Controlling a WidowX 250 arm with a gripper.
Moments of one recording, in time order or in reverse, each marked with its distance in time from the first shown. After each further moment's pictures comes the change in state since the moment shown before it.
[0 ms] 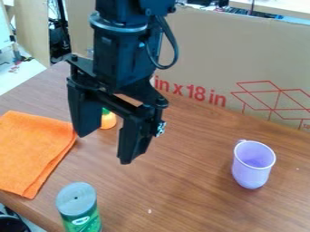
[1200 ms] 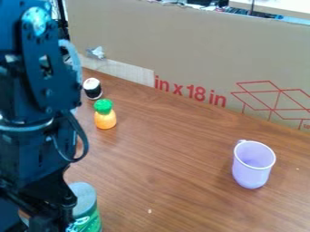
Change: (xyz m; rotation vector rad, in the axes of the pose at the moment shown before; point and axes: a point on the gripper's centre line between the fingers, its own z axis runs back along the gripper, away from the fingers) arm -0.085 0.012 -0.062 -0.117 0.176 0.090
